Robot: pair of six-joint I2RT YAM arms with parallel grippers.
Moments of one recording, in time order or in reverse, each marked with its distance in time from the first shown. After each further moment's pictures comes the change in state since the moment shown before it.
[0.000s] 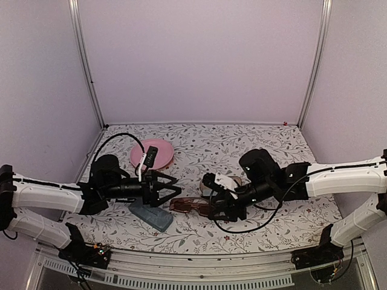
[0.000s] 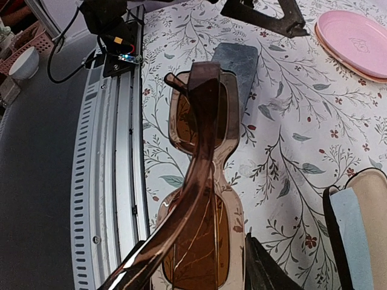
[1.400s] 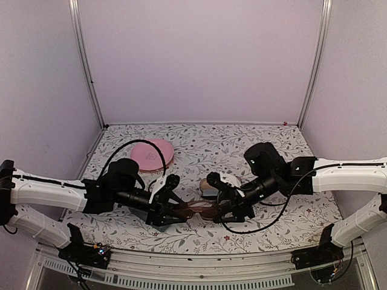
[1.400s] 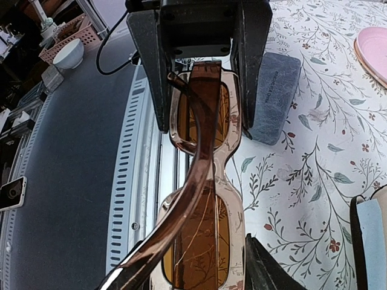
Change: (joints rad) left arm -0.153 0.032 0.129 -0.383 0.118 0.555; right arm -0.037 -0.044 0.040 -0.116 -0.201 -0.058
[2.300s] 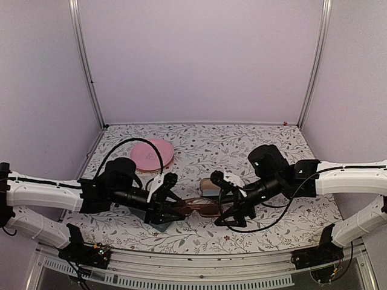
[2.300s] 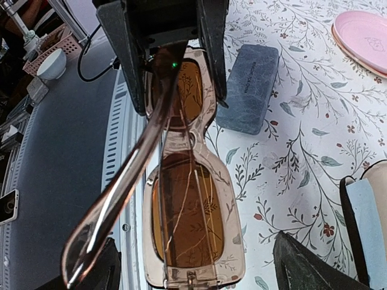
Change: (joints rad) left arm -0.001 -0.041 0.002 -0.050 -0.051 0.018; right arm -0.006 -0.027 -0.050 0.031 0.064 0.062
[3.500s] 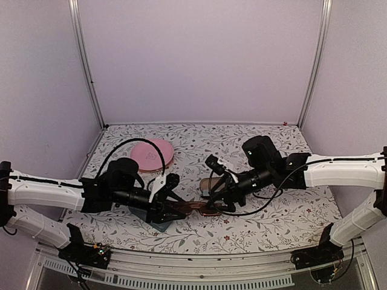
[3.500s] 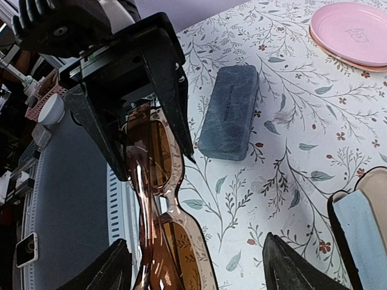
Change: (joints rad) left arm 0.000 0.014 0.013 -0.033 -0.055 0.035; right arm -0.060 0.099 0.080 0.086 -0.037 0.171
